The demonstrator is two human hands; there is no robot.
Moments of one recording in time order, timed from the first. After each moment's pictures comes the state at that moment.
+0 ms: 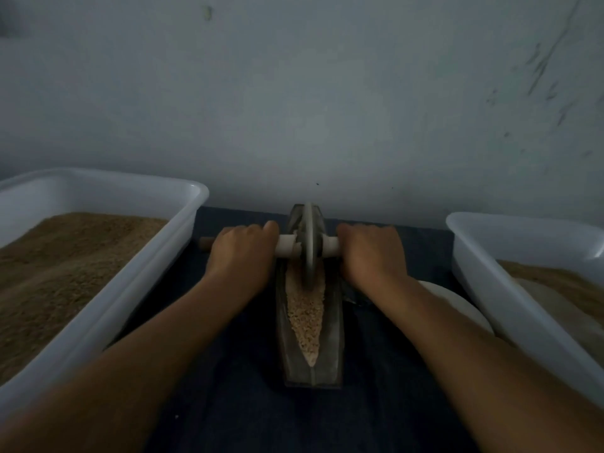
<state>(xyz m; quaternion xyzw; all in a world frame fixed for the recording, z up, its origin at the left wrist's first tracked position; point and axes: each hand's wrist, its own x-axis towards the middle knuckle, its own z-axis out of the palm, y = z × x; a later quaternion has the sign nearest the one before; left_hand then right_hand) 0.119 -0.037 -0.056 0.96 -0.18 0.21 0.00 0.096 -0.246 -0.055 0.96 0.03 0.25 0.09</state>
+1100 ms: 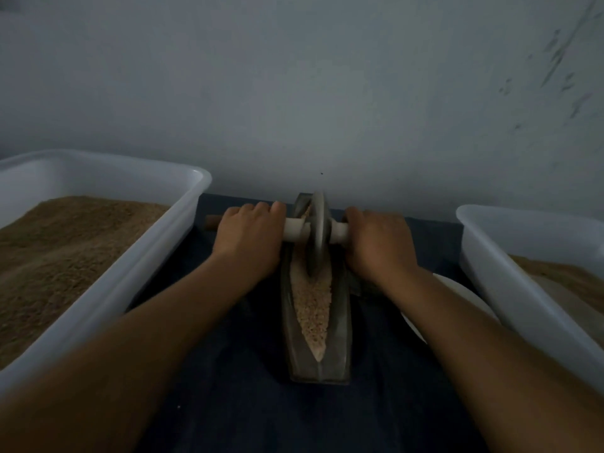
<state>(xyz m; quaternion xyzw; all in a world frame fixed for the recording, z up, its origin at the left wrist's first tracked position) 0.120 -0.040 -0.045 0.97 -0.18 0.18 0.02 0.099 -0.250 -0.056 0.96 0.04 0.26 0.08</state>
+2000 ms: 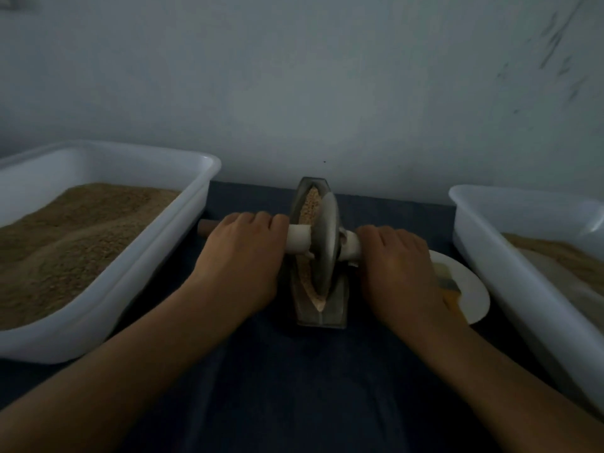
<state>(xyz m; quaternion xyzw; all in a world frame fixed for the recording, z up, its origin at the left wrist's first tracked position) 0.021 -0.016 -0.041 0.94 -0.25 0.22 -0.03 -0.008 -0.238 -0.072 0.94 0.08 0.34 0.00</state>
